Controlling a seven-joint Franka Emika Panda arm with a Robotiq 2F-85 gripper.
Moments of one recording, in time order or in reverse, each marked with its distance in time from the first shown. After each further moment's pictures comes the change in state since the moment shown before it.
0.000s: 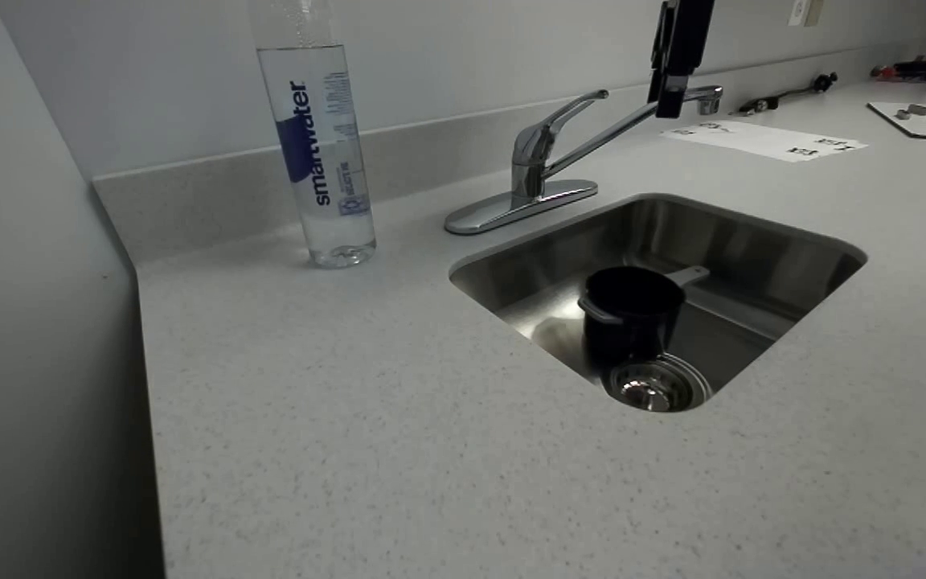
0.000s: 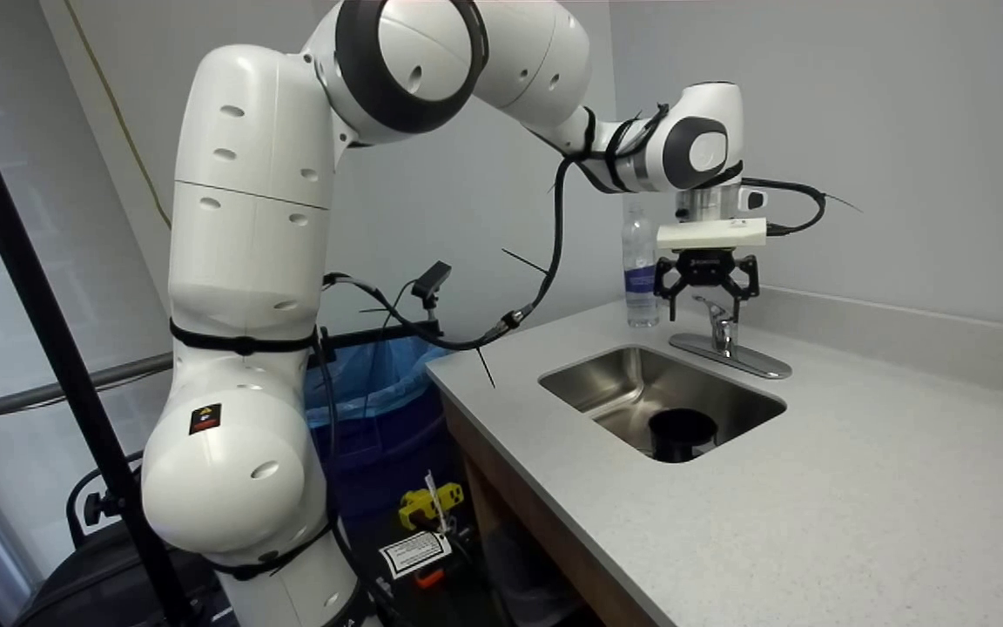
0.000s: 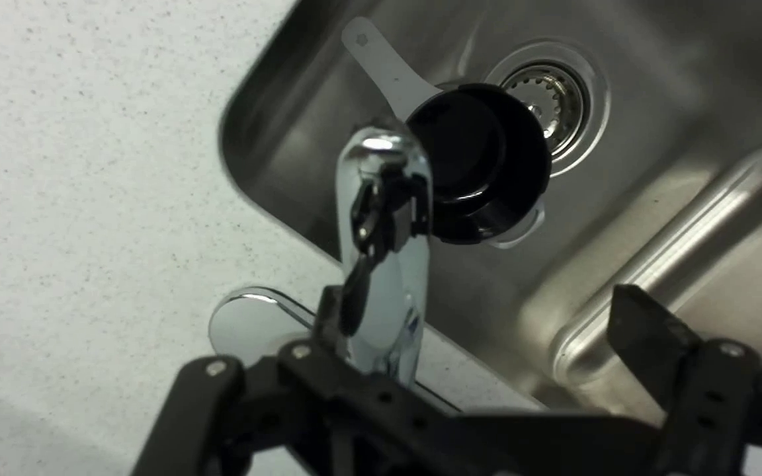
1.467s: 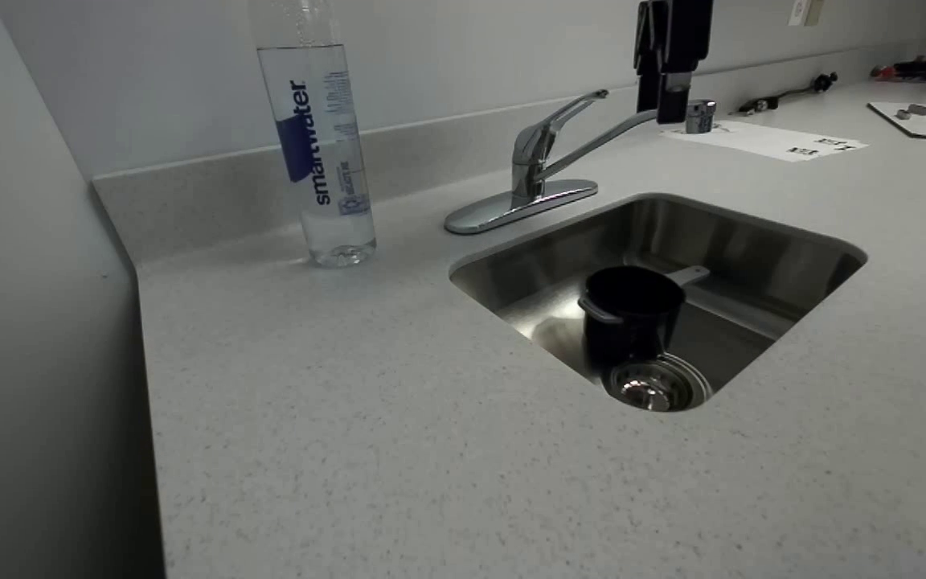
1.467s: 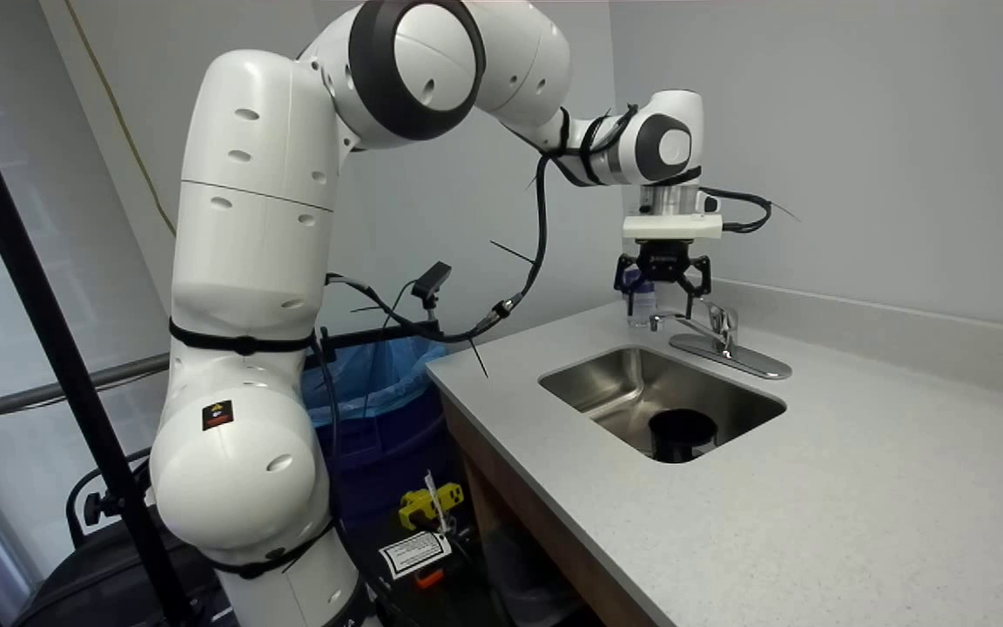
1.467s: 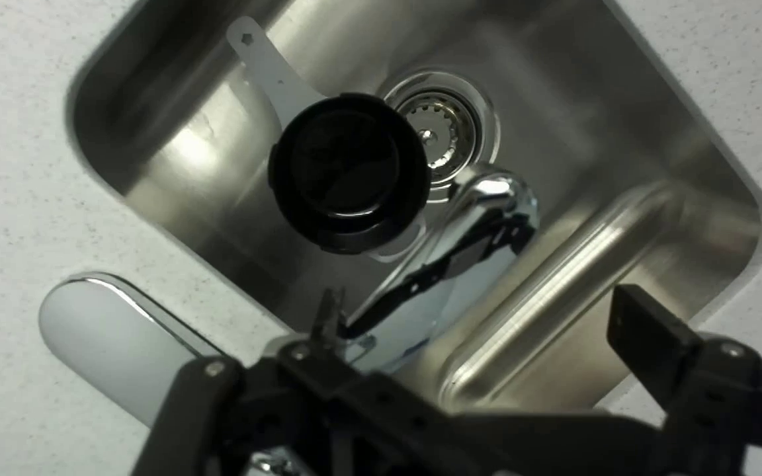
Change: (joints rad) arm 0.076 0.017 0.031 0.058 -0.002 -0.163 0.011
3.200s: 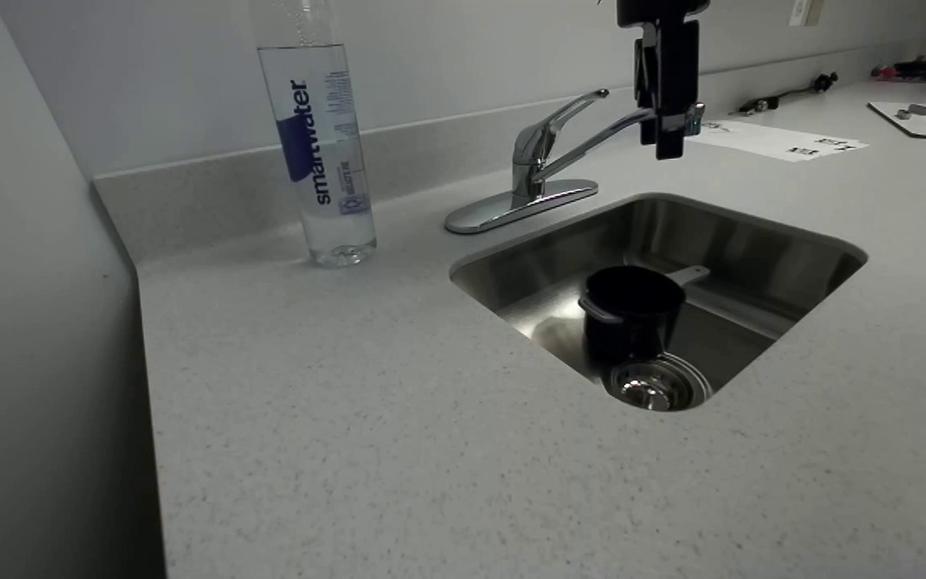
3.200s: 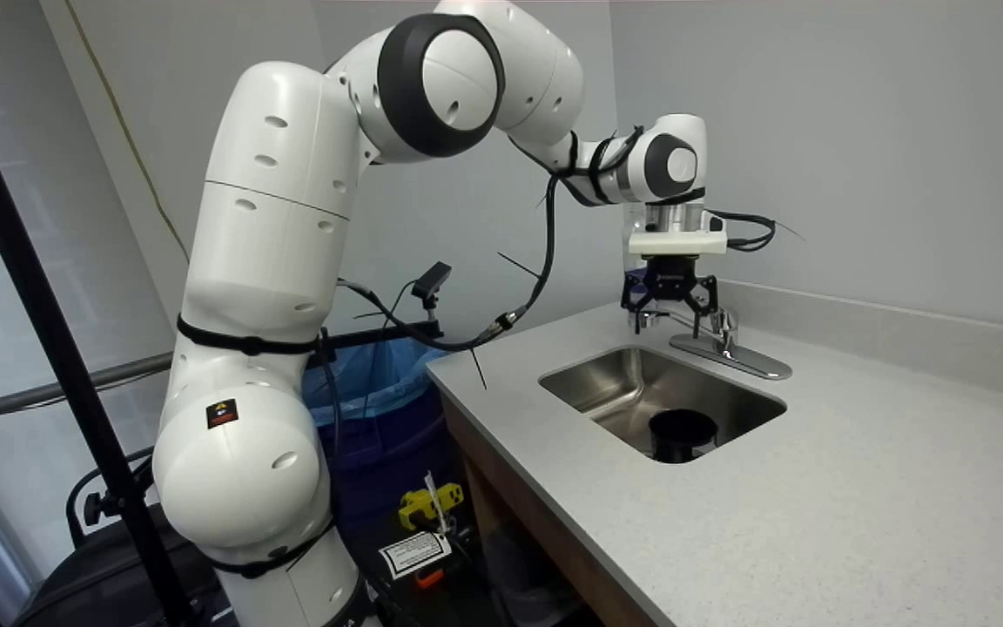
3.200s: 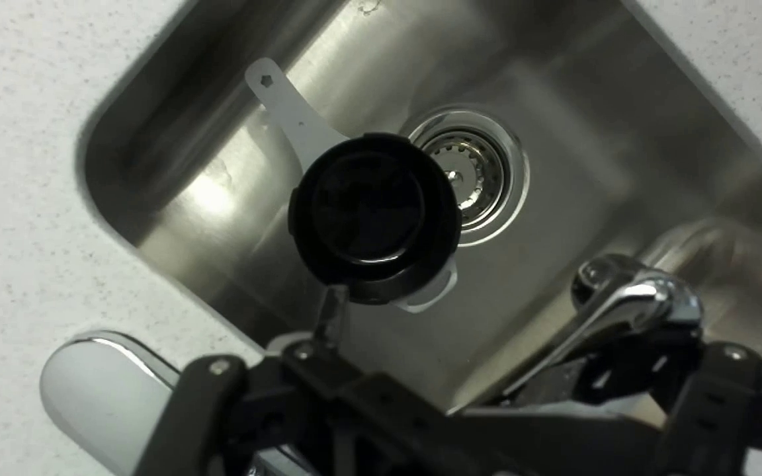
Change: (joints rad) arm 0.024 0.074 -0.028 0.042 -0.067 -0.034 0.047
